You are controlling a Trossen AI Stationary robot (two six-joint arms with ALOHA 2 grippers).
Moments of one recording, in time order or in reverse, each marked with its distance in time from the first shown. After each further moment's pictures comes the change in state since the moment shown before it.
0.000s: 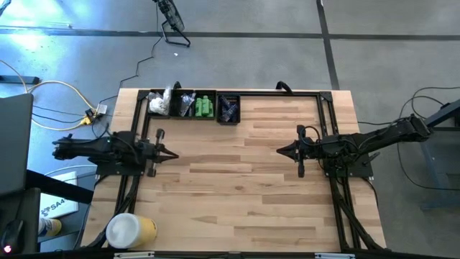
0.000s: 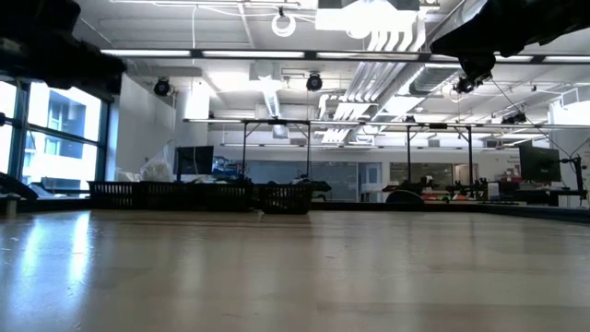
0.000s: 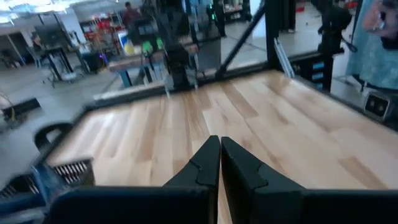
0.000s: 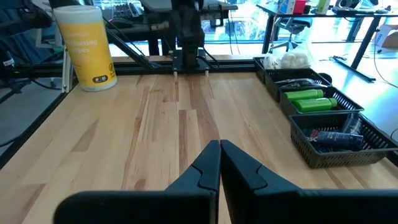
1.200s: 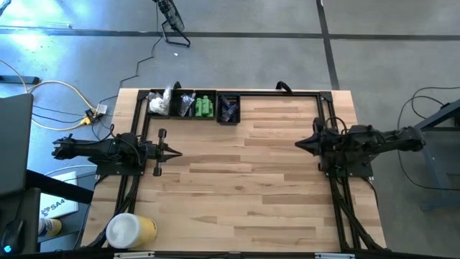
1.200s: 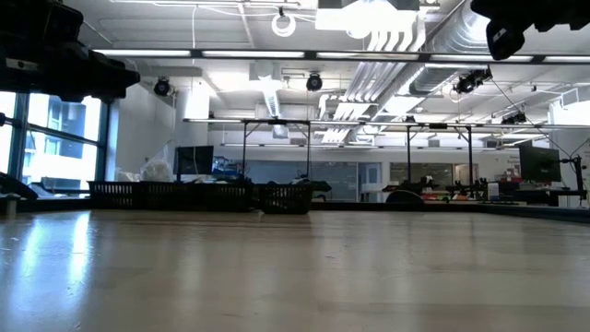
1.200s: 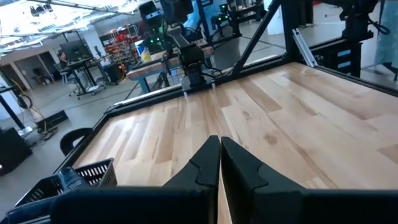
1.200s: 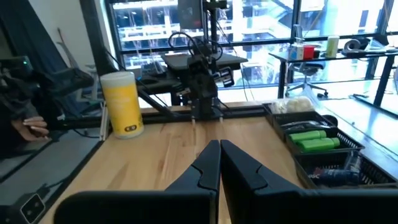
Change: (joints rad) left arm 0.000 0.011 -0.130 0.156 -0.051 0.085; right arm -0.046 -0.396 0.000 -0.182 -0.116 -0.002
